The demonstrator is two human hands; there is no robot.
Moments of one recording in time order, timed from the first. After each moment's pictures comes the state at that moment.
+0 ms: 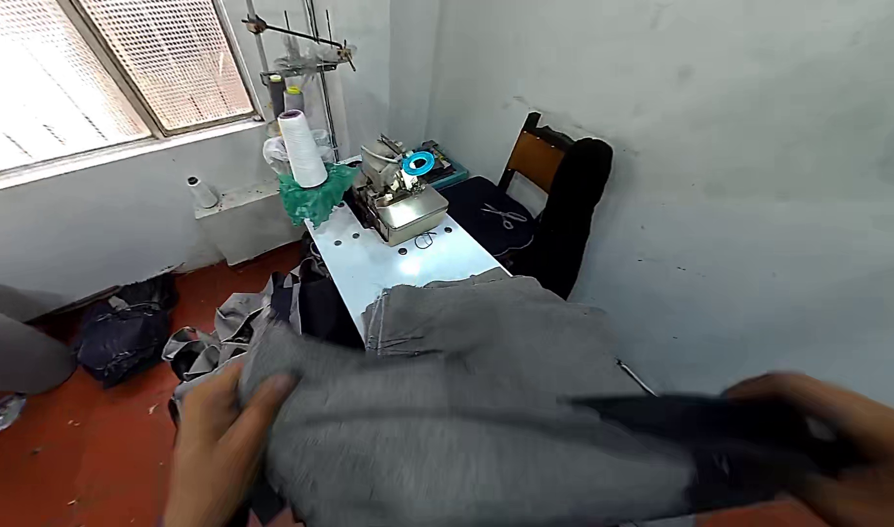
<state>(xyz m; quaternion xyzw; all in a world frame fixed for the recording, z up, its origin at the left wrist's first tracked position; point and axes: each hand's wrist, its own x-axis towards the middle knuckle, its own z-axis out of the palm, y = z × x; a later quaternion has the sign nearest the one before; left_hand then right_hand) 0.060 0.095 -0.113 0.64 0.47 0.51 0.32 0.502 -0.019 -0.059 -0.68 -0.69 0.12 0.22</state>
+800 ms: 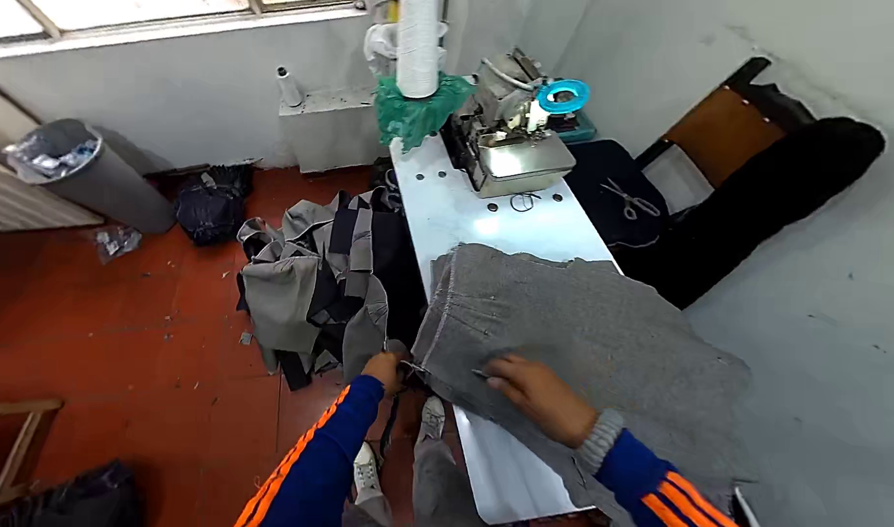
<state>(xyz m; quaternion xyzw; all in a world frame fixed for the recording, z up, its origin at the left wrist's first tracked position) 0.093 0.131 -0.453 0.64 0.60 -0.10 0.47 0.367 0.136 -0.283 -0.48 -0.78 0.41 -0.01</state>
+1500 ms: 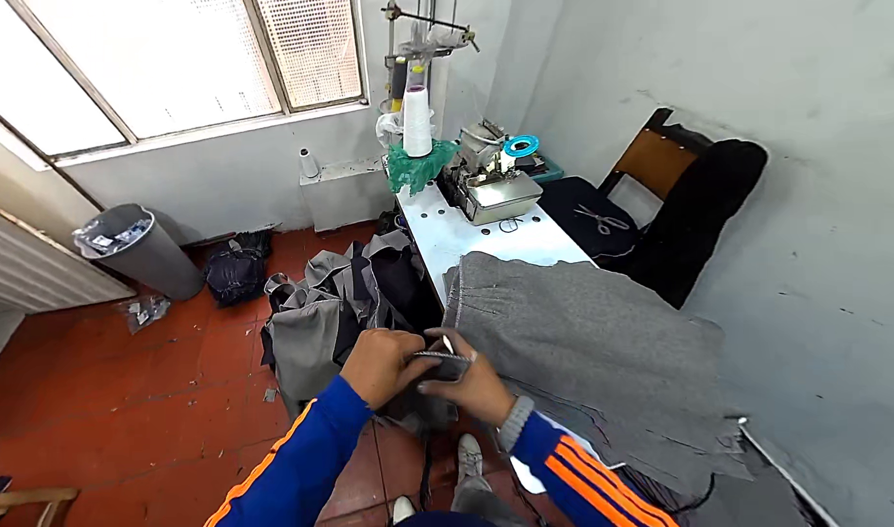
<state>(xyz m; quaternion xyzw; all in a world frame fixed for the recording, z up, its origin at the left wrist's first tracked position) 0.031 0.049 -0.184 0.86 0.42 0.24 0.17 0.238 0.049 -0.256 -0.47 -0.66 0.48 0.33</state>
